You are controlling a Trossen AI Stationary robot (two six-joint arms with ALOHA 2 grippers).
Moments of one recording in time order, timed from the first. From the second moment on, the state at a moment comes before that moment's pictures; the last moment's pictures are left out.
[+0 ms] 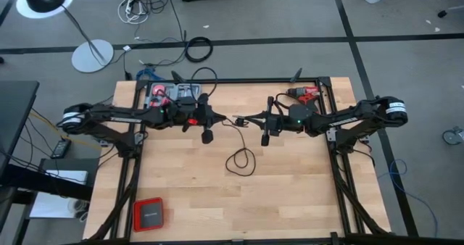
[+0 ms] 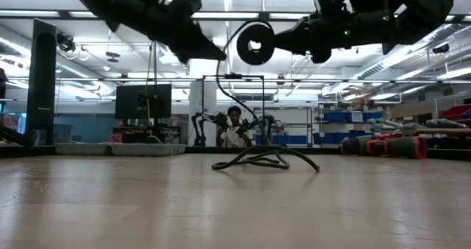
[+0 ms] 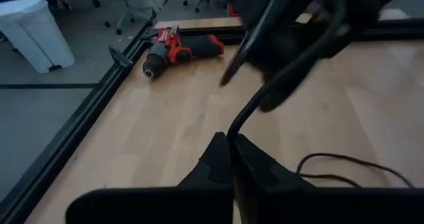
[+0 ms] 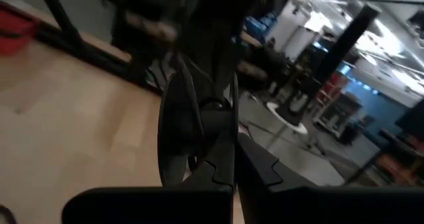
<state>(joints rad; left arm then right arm) 0.19 1.29 0.75 0.19 0.00 0.10 -0.11 1.36 0.52 0.83 0.08 -0.55</state>
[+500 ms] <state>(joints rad) 0.09 1.26 0.75 0.16 0.06 0.08 -0.12 1.36 0.52 0.84 0.49 -0.48</state>
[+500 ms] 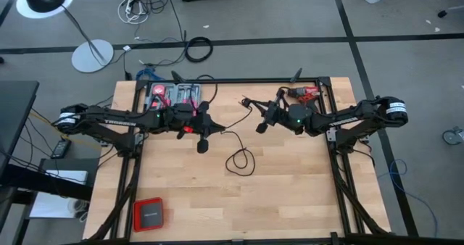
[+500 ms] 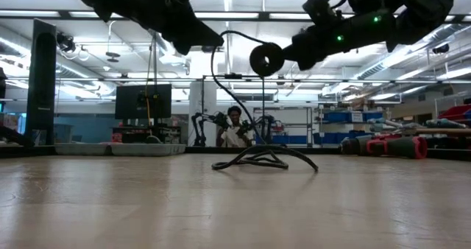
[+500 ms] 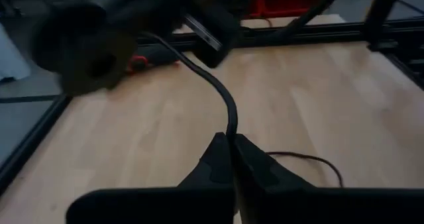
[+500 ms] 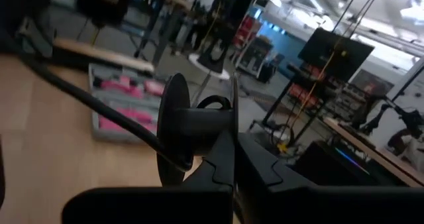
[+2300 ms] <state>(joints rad) 0.06 1.81 0.75 0.62 -0.27 0.13 -0.17 1.39 0.52 0.57 0.21 -0.25</state>
